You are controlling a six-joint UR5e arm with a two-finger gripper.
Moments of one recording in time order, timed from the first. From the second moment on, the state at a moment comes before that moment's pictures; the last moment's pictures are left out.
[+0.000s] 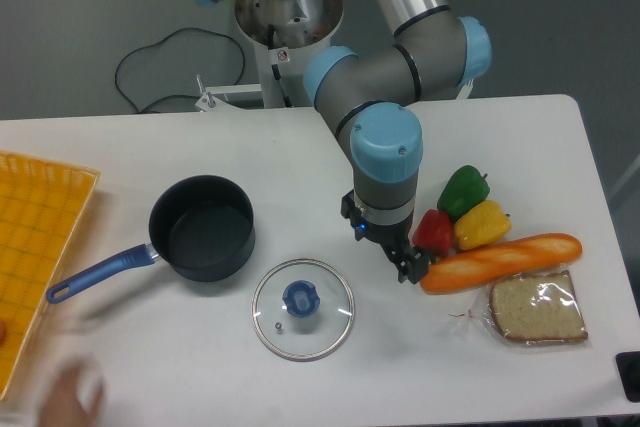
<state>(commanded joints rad) 2.51 -1.98 -1.55 -1.09 1.59 1.31</state>
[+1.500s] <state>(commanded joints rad) 2.63 -2.10 -1.50 -1.04 1.58 1.35</state>
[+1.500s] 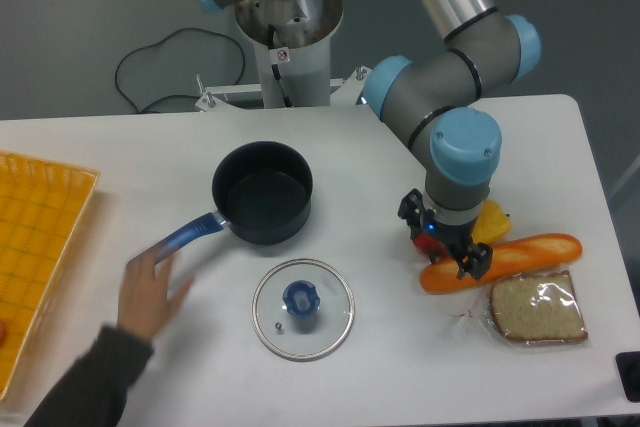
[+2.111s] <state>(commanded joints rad) 2.63 -2.21 -1.39 -1.02 1.58 1.24</state>
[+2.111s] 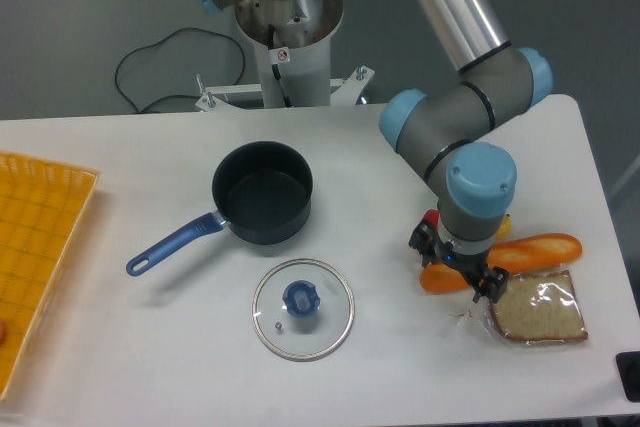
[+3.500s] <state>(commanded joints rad) 2.63 -2.31 -1.37 -0.93 1.57 1.30</state>
